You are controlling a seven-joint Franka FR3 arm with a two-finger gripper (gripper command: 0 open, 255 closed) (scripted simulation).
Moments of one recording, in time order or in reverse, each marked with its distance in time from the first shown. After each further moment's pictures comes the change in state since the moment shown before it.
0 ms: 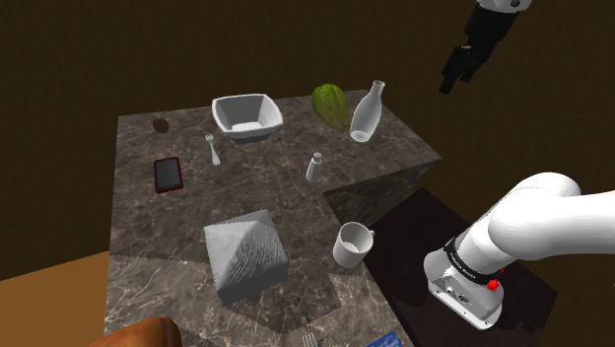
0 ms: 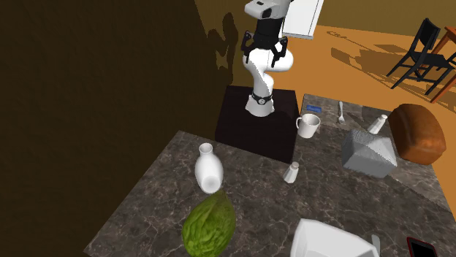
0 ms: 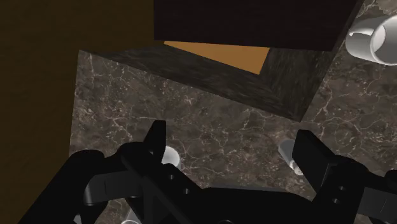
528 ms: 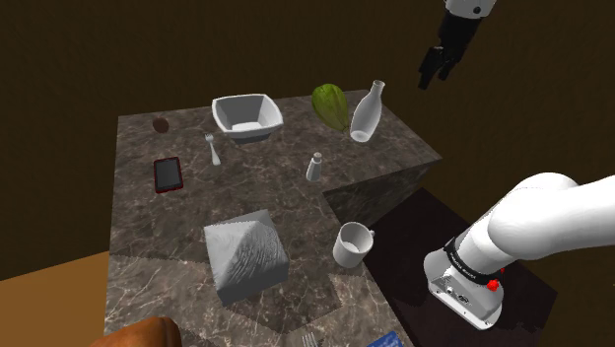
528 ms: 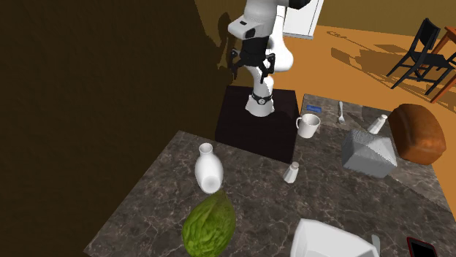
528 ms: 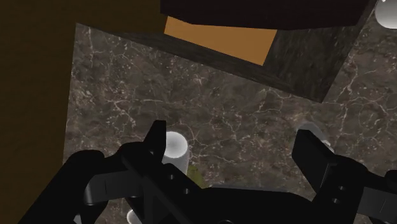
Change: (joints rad) arm -0.008 0.198 -0.074 0.051 -0.018 0.150 -0.058
